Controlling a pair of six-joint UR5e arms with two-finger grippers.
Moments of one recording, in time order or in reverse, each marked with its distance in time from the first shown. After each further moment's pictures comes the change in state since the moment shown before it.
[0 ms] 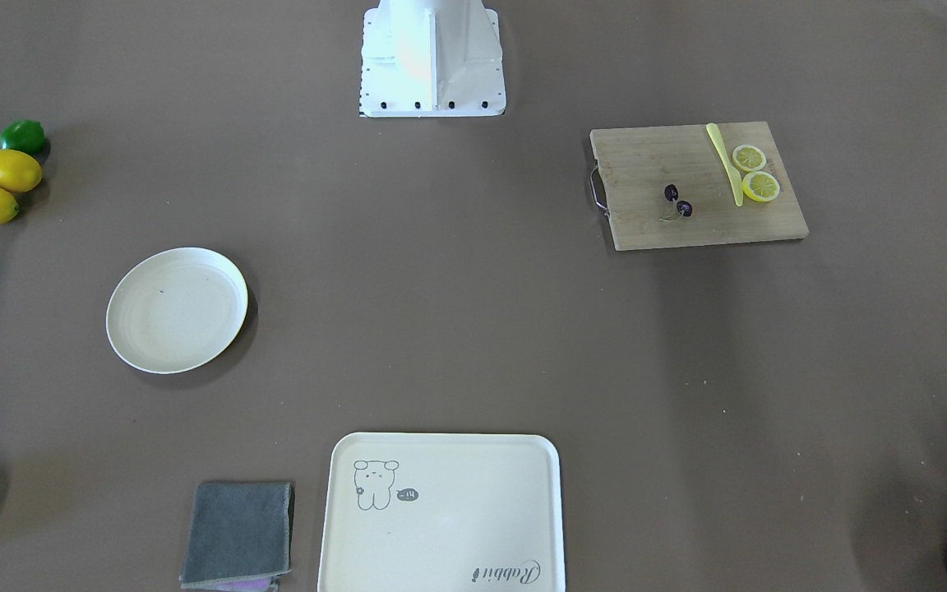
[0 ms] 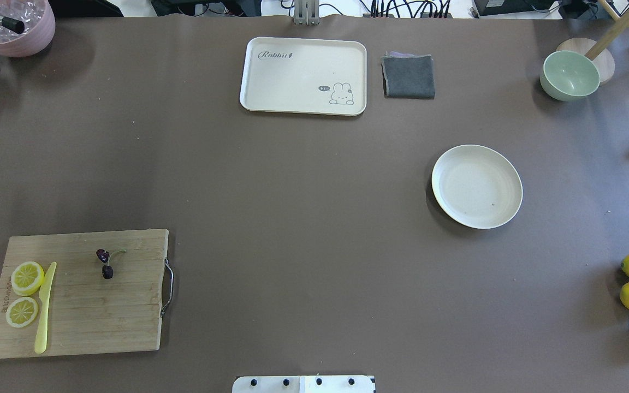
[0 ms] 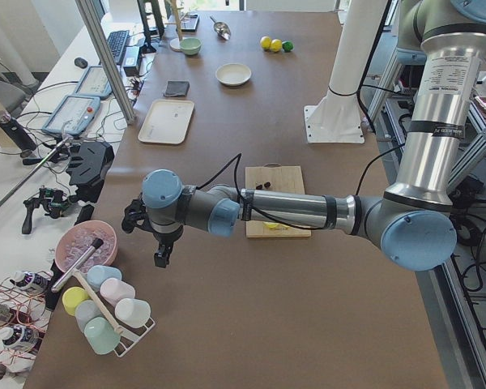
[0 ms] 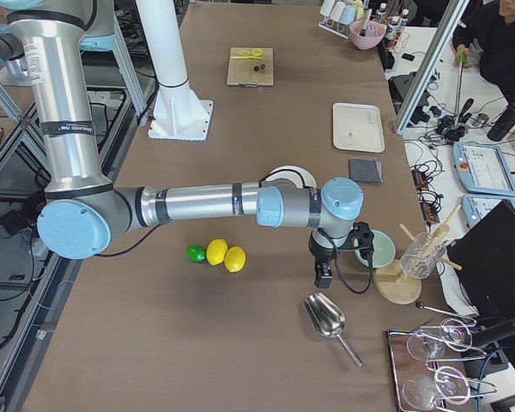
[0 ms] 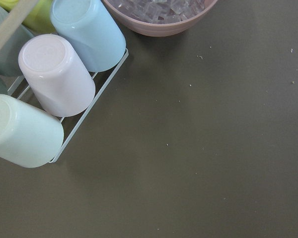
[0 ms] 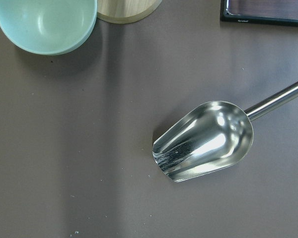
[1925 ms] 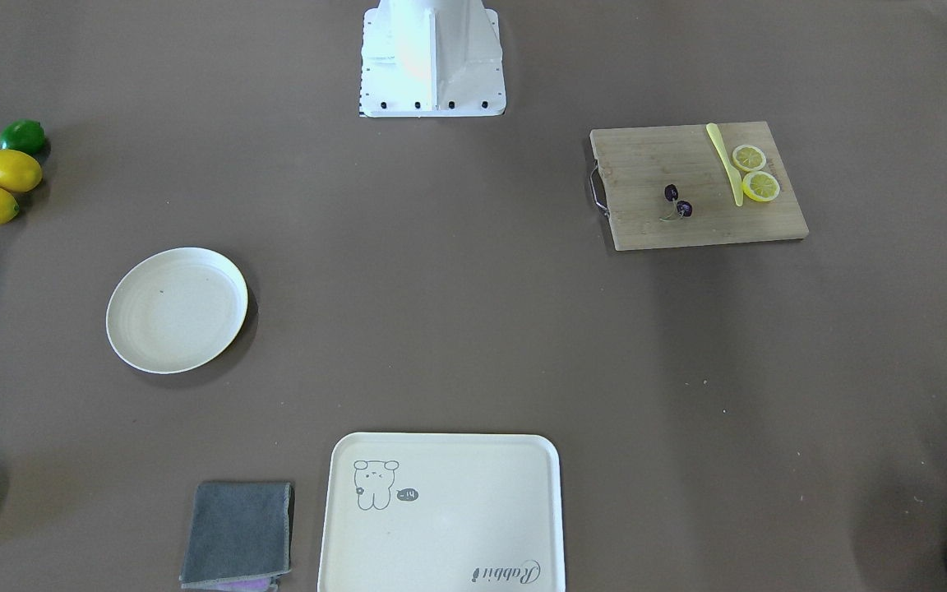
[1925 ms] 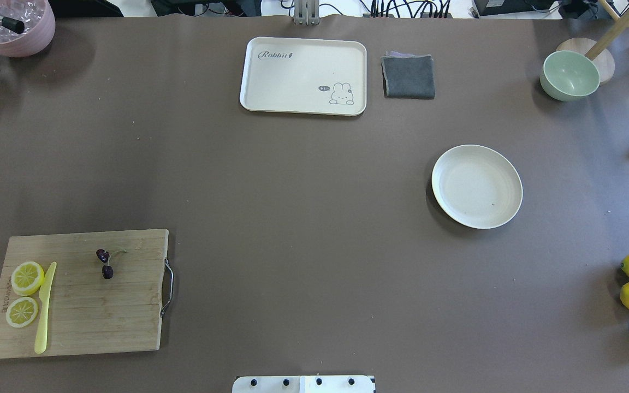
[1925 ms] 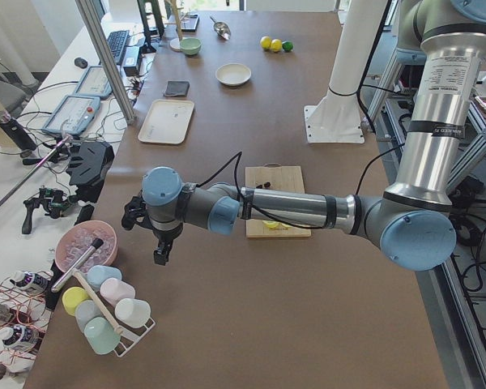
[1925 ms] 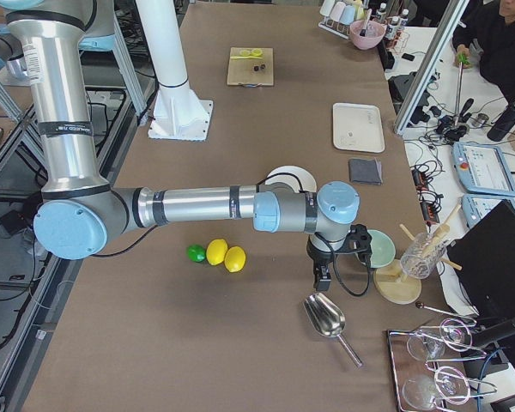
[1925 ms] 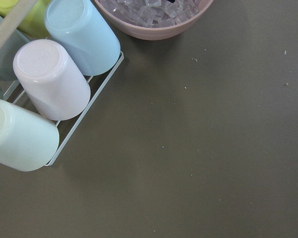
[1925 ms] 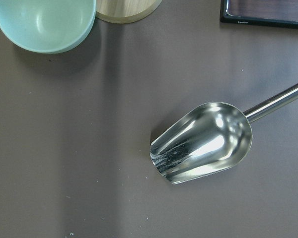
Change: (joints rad) left arm 0.002 -0.001 -0.009 0.000 -0.004 0.000; right arm 0.000 -0.016 -0.006 0.044 0.003 0.000
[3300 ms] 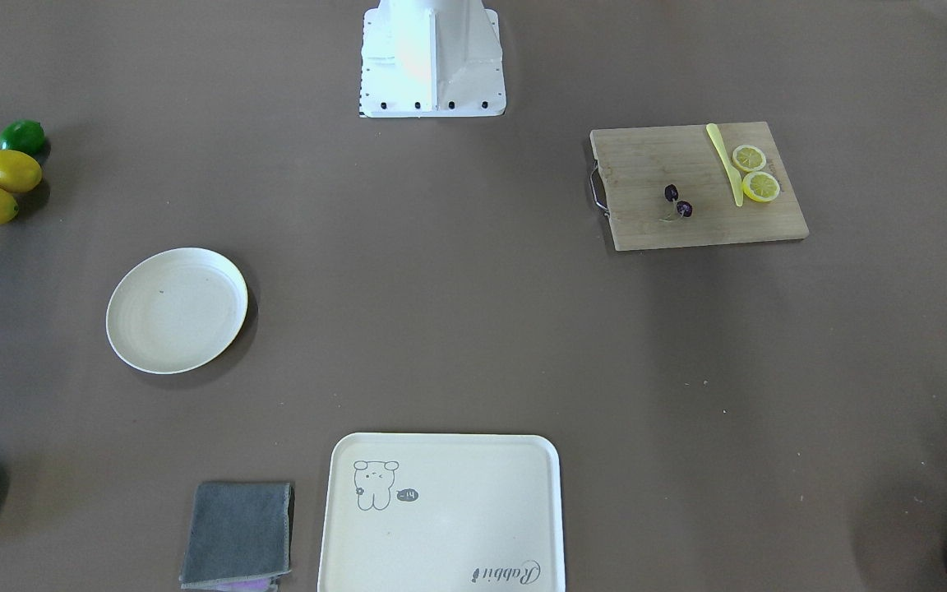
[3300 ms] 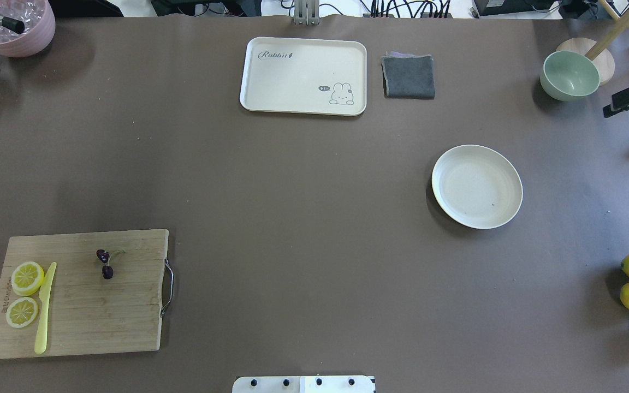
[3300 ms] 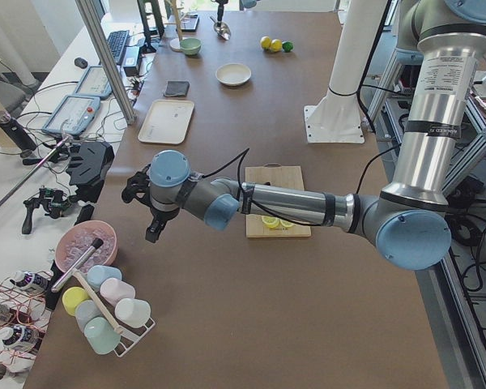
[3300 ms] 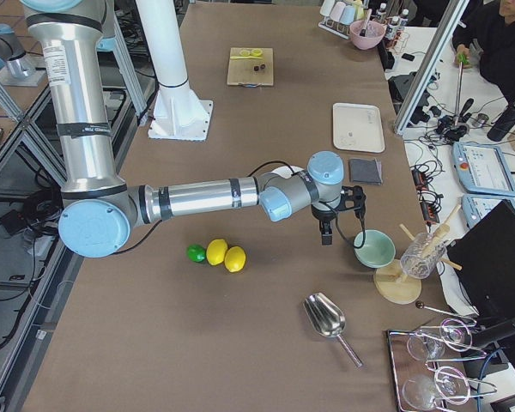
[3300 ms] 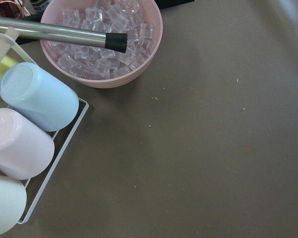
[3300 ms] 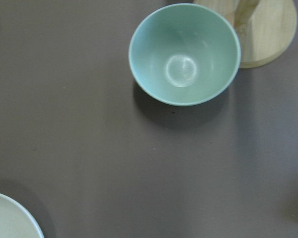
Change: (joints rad) left arm 0.038 -0.001 -0.015 -0.249 0.002 -0.086; right arm -0.304 -0.006 0.033 0.538 -0.022 0.638
